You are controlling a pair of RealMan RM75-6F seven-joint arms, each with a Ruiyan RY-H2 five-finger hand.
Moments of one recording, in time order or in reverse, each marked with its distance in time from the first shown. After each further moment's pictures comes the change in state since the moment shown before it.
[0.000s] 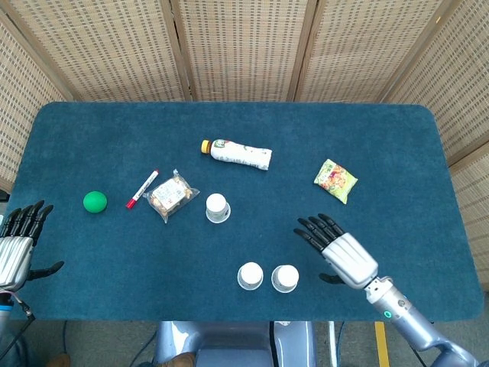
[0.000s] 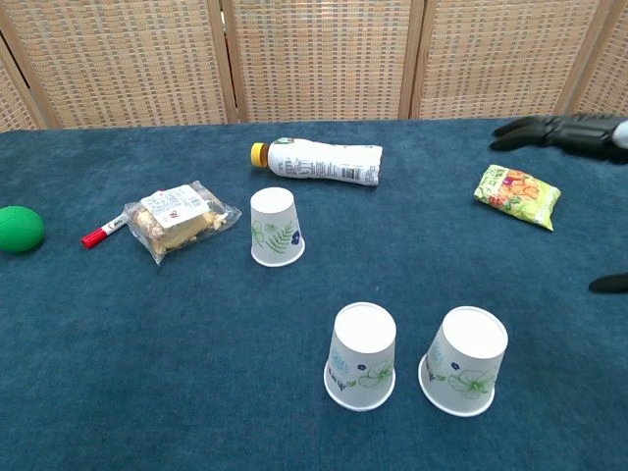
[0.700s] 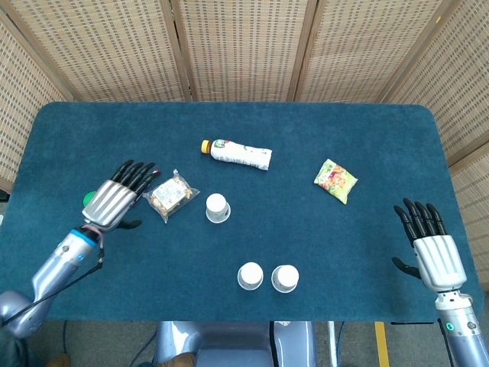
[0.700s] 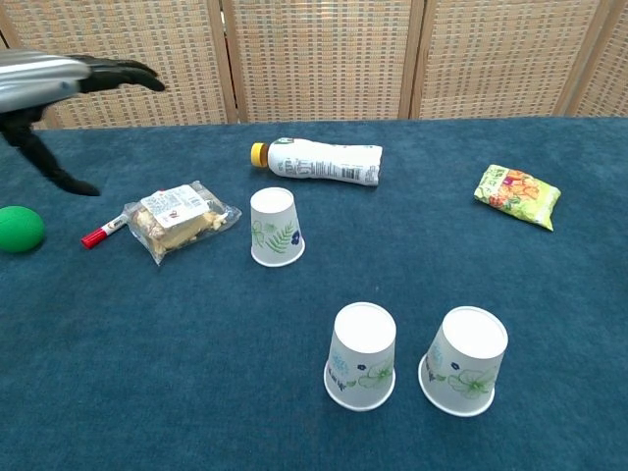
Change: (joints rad) left arm -0.490 -0.149 -0.169 0.120 0.030 -0.474 0.106; right arm -0.261 -0.007 0.068 0.159 0.199 0.230 -0.050
